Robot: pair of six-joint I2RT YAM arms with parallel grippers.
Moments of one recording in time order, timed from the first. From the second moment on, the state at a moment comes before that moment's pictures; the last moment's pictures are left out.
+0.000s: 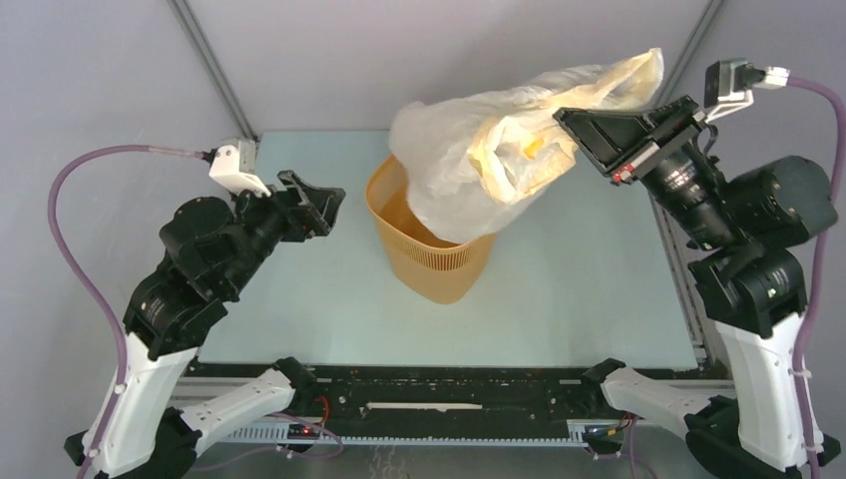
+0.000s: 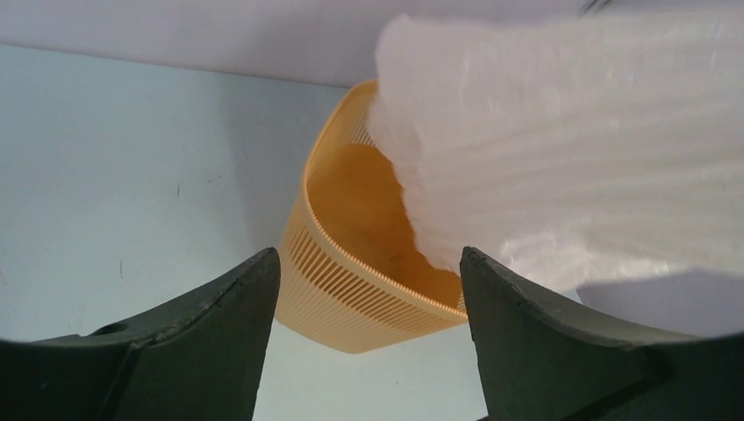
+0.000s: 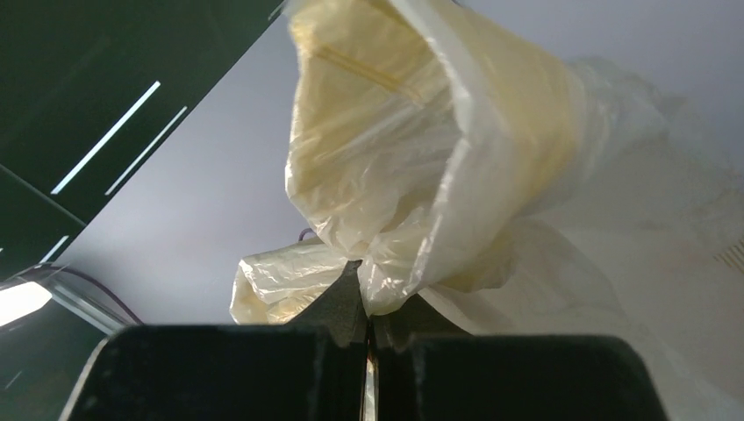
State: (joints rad) left arm -0.66 0.84 1.50 -0.81 -0.30 -0.46; right arm 0.51 1.05 1.79 -0.35 -0.23 1.01
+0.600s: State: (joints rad) left arm -0.58 1.31 1.78 -0.71 -0.06 -0.55; right arm 0.32 1.21 1.83 -0.54 -0.62 1.17
